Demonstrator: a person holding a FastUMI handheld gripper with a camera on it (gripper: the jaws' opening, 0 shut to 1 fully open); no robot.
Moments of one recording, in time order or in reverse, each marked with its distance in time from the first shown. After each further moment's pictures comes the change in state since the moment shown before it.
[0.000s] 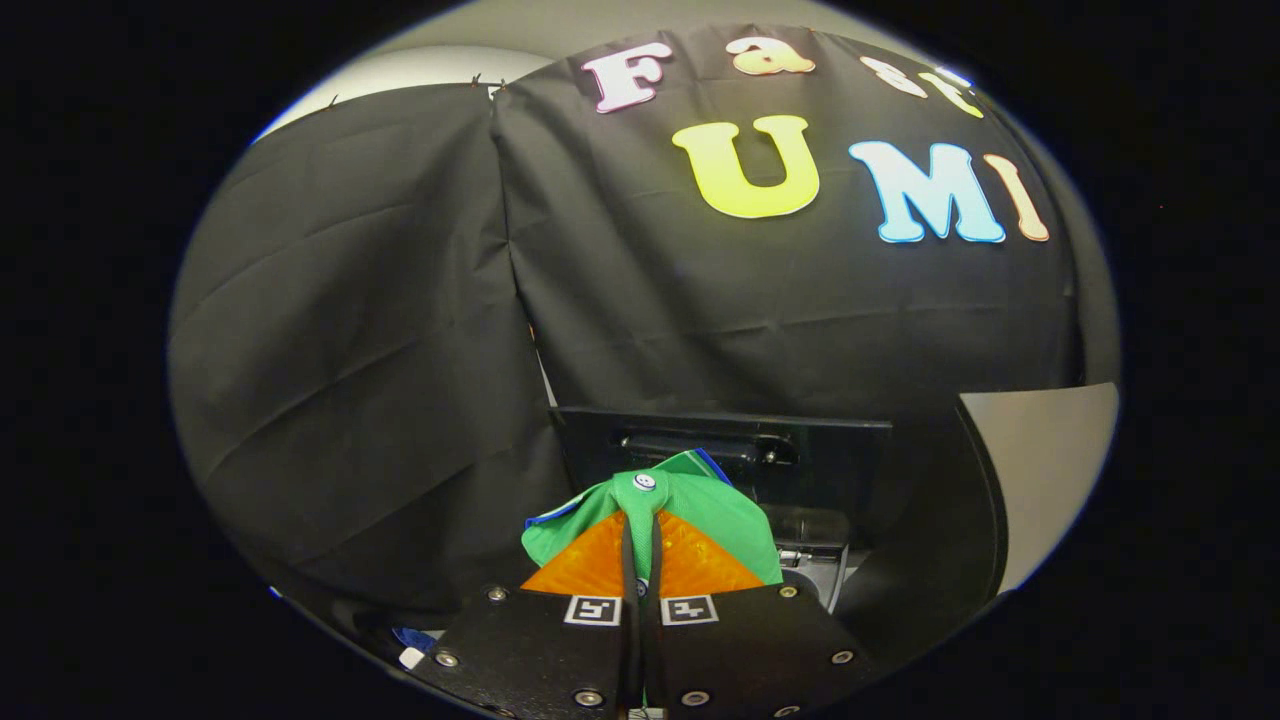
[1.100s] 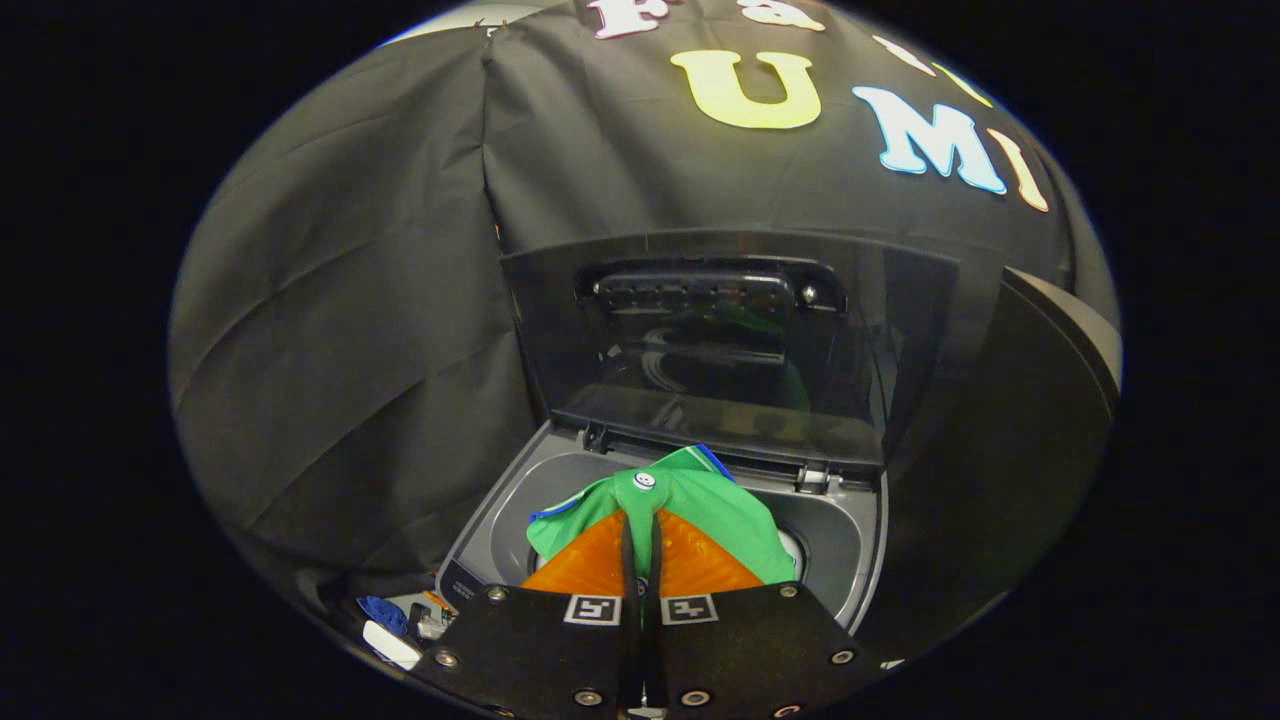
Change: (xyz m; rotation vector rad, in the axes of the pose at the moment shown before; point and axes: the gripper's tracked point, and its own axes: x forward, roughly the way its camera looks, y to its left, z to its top) arm 0.072 -0.010 -0.133 -0.027 0.193 -0.094
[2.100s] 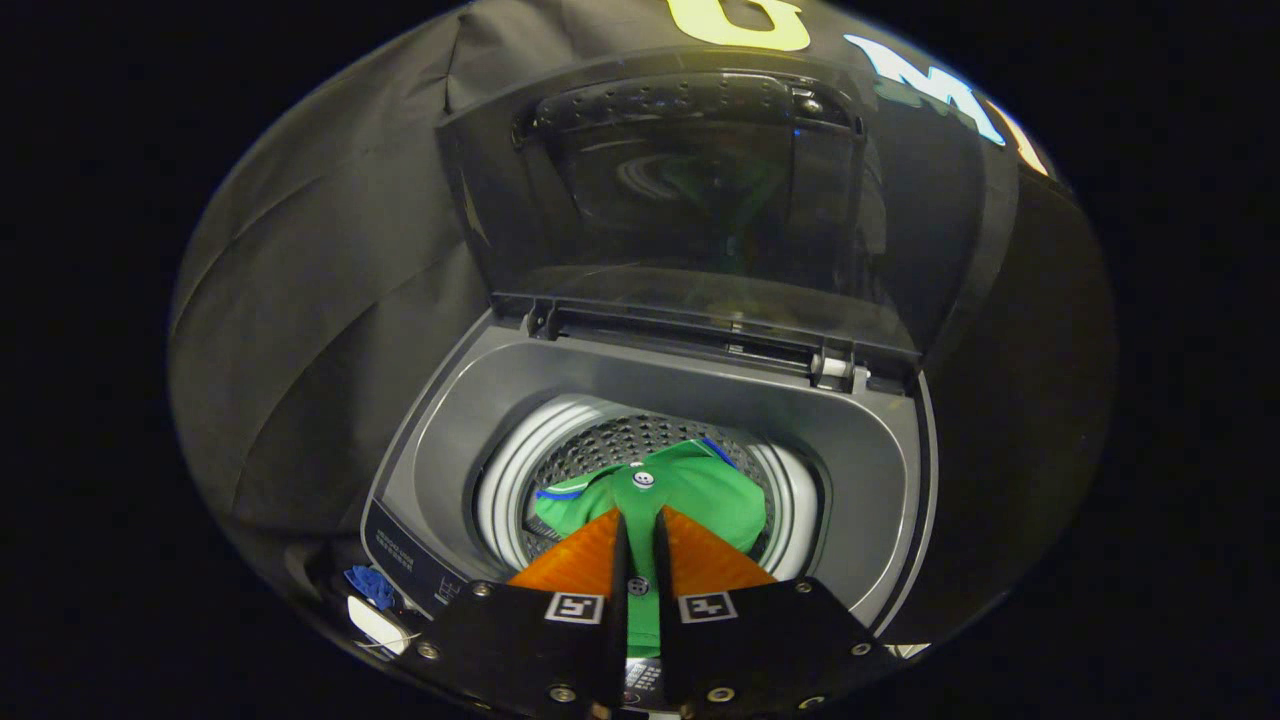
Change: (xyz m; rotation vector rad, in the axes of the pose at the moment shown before) arm 0.042 -0.021 -0.093 0.019 0.234 -0.039
